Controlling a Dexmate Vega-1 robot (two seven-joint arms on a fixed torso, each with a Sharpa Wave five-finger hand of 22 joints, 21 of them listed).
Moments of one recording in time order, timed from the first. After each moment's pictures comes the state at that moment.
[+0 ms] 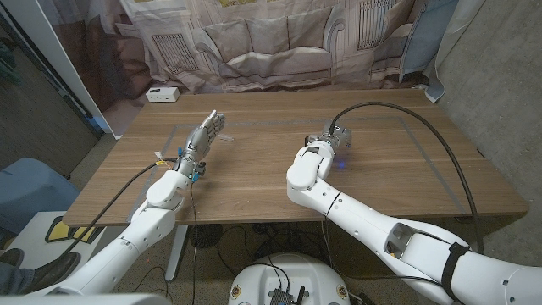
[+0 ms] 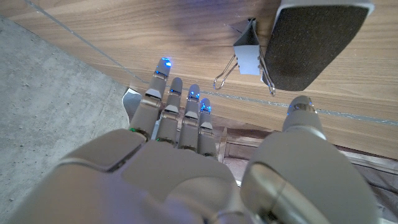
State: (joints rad) left arm 1.02 0.59 0.31 -1.40 -0.63 -0.49 -0.08; left_hand 0.36 0.03 0.16 -0.06 0.18 0.23 0.11 0.20 0.18 0.23 0.09 0.22 0.20 0.14 0.08 0.19 0.17 0.01 0.10 0.21 0.17; right arm -0.60 -0.14 -0.94 -1.49 -1.20 -1.40 0.26; right_hand 0.52 -0.07 0.17 -0.15 0.23 0.40 0.15 0.20 0.20 0.57 0.10 0.19 0.20 0.52 0.16 0.24 0.20 0.68 0.21 0.18 0.17
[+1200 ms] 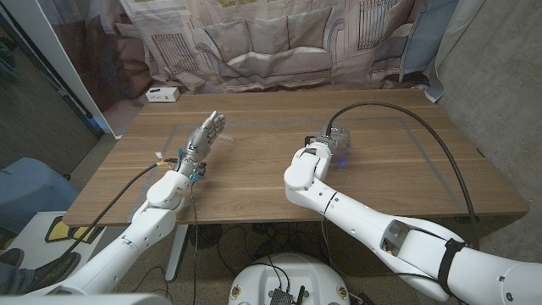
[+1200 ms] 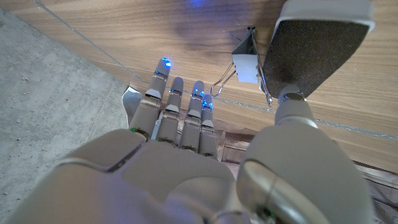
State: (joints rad) left arm 1.01 0.58 0.32 -1.38 -0.63 -0.49 -0.09; left_hand 0.36 0.03 0.16 -0.06 0.18 0.23 0.11 0.20 0.18 0.23 0.09 0.22 0.20 0.14 0.08 0.19 0.17 0.02 0.10 0.20 0.17; right arm -0.58 -0.12 -0.97 -1.42 -1.19 -1.40 0.26; right_hand 0.60 -0.05 0.20 -0.16 0.22 0.46 0.14 0.22 0.20 0.64 0.06 0.22 0.21 0.55 0.12 0.23 0.20 0.68 0.21 0.19 0.17
